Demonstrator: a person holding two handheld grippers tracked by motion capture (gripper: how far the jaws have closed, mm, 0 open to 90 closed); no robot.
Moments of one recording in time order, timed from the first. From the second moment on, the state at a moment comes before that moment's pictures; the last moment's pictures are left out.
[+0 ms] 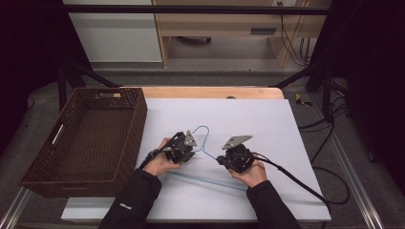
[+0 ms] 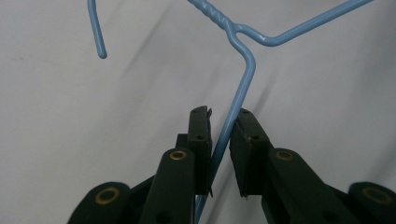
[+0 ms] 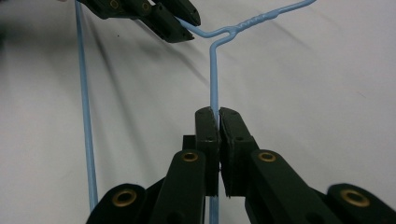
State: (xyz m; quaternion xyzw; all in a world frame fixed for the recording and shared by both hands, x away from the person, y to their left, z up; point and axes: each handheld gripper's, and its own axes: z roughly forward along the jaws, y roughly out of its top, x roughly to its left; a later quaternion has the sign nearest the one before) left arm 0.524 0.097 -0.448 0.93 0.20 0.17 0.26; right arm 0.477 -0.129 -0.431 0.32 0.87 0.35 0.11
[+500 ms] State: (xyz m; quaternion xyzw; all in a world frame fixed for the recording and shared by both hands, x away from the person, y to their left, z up) left arm 0.512 0.096 -0.433 0.94 0.15 0.18 0.24; right arm 0.477 -0.131 -0.429 0.32 0.88 0.35 0.11
